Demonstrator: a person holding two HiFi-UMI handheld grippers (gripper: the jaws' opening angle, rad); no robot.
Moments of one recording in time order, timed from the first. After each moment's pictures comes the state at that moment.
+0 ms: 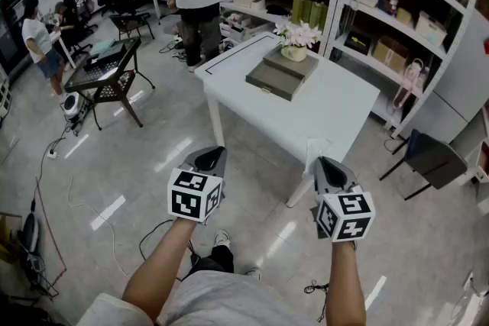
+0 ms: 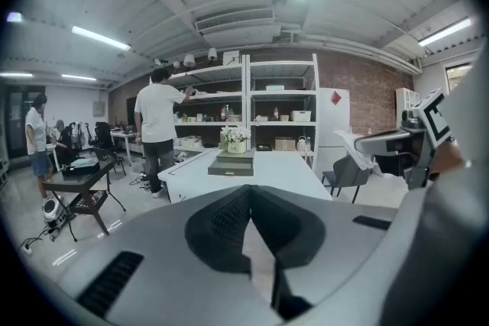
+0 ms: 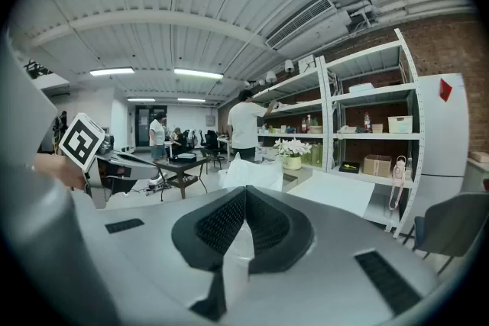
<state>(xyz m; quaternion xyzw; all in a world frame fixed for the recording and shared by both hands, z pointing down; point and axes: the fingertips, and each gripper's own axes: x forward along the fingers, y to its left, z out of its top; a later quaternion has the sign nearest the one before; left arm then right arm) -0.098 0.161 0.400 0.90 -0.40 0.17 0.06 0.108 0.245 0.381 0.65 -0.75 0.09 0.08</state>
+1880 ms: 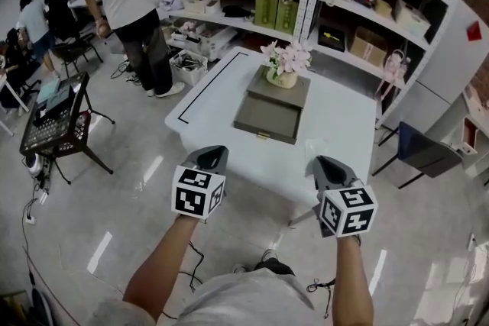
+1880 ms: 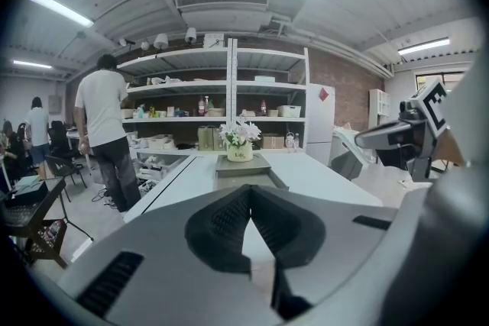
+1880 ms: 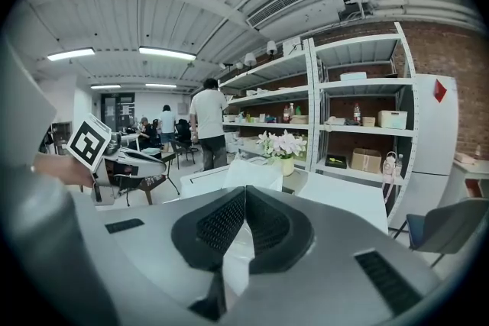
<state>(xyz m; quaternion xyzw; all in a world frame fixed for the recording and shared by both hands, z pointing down) -0.060 -0.138 0.415 0.94 -0.28 0.19 0.06 0.113 -0.007 0.386 0.72 -0.67 0.13 0.11</state>
